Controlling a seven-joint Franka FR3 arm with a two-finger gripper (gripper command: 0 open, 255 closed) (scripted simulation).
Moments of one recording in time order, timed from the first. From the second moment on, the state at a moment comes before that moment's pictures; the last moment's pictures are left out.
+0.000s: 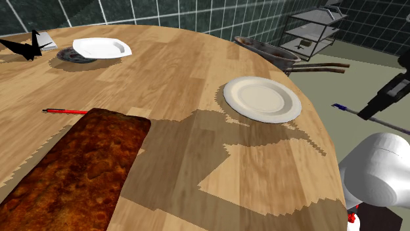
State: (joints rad) arm 0.02 -1.38 0.12 -2.42 0.12 1.13 0.19
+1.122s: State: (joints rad) arm -0.07 -0.79 0.25 -2.19 0.16 1.51 0.21
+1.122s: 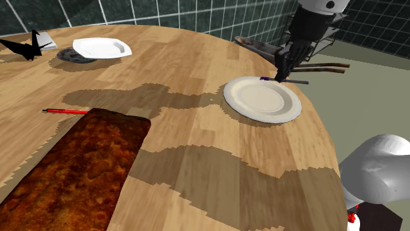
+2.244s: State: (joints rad) arm -0.08 -0.72 0.30 -2.34 0.18 1.73 0.22
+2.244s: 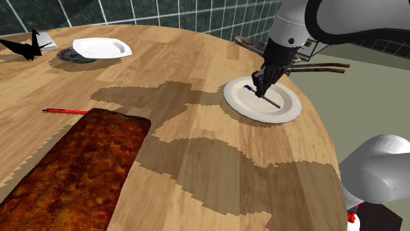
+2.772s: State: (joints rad) arm -0.08 -0.73 0.30 -2.35 0.18 1.74 0.22
